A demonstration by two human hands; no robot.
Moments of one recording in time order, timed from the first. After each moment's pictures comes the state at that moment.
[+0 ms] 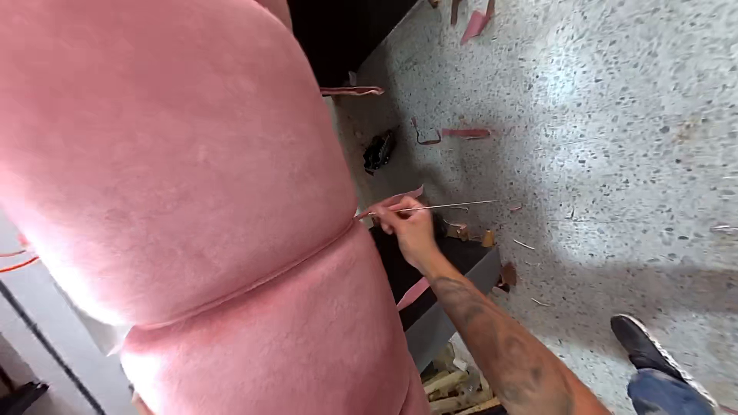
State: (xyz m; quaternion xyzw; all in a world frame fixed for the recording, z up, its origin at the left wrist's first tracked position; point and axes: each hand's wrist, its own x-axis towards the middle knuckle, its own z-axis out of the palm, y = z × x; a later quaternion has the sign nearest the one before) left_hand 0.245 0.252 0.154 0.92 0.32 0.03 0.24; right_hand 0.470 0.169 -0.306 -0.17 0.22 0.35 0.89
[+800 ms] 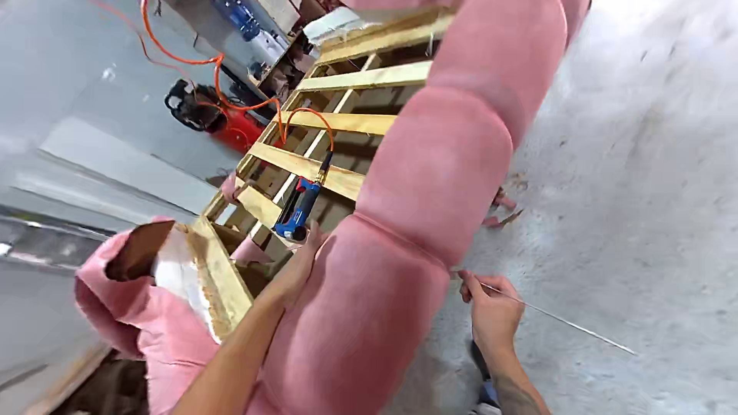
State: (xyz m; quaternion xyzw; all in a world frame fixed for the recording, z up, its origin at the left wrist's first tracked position) left_hand 0.383 0.223 0.135 0.72 0.50 0.07 0.47; right_hand 0.569 0.048 -0.108 -0.54 -0.06 0.21 0.81
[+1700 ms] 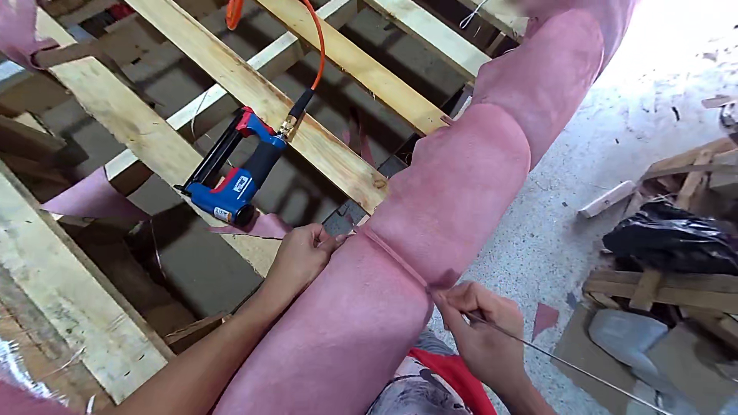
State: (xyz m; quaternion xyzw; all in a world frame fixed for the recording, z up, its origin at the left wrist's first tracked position) left_hand 0.394 0.315 0.052 0.74 0.54 0.01 0.40; right_hand 0.607 0.082 0.045 -0.64 -0.45 0.24 0.58
